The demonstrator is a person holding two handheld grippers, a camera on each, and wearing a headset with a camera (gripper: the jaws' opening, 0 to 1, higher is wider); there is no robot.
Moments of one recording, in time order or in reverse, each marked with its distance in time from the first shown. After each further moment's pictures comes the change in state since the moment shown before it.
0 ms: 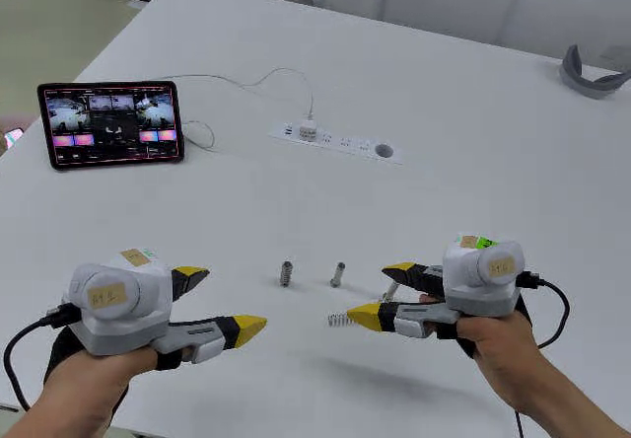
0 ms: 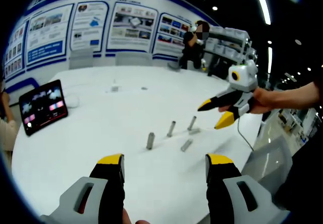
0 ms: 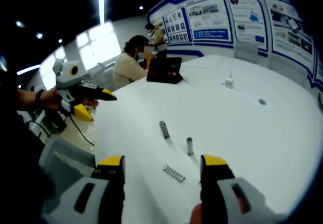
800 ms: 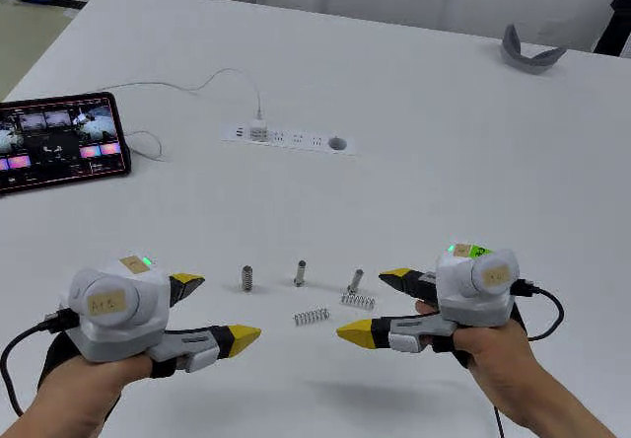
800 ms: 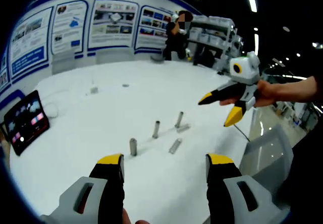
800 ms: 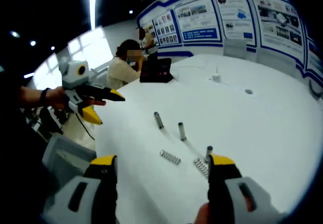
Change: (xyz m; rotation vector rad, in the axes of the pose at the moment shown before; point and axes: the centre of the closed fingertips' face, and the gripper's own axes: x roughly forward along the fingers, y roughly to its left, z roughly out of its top) left arm 0.038 -0.030 0.004 0.110 0.076 -0.107; right arm -0.037 -0.005 -0.025 0.066 -0.023 -0.057
